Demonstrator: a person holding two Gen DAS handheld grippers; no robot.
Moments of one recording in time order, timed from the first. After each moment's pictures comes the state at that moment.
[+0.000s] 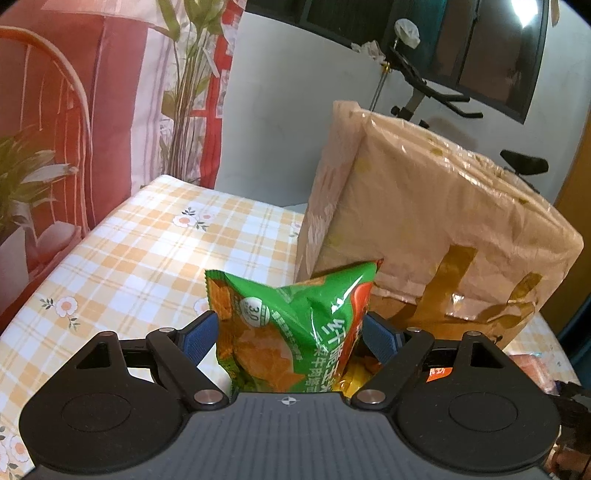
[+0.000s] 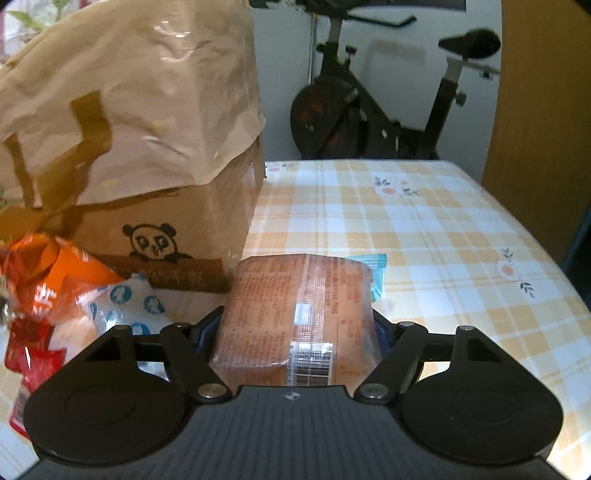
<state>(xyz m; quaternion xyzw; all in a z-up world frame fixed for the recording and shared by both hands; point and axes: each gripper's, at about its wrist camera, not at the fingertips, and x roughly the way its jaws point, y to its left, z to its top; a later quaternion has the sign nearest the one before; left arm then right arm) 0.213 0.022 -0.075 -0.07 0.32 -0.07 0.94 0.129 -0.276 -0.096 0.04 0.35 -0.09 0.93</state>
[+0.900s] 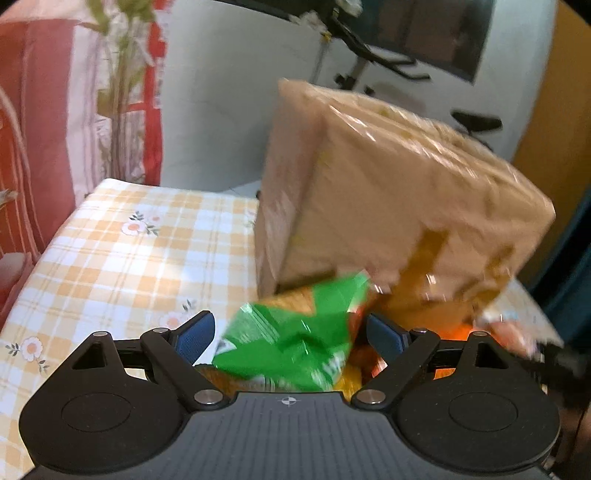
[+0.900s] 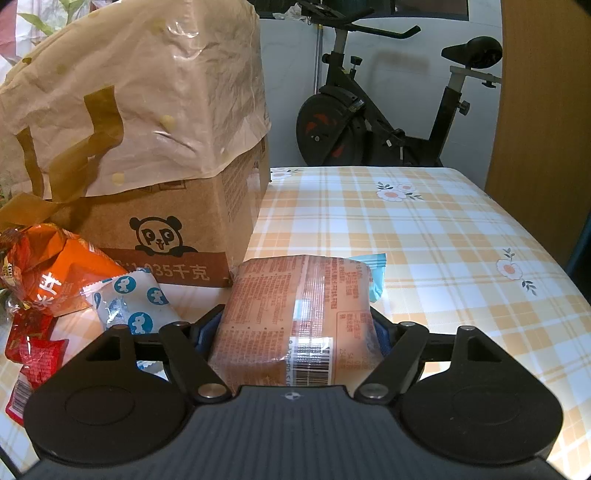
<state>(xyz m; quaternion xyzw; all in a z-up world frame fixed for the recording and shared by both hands) 0.240 0.027 -0.074 -0.03 0.36 -0.18 0.92 0.124 -0.278 -0.101 0.04 0.34 -0.08 0.94</state>
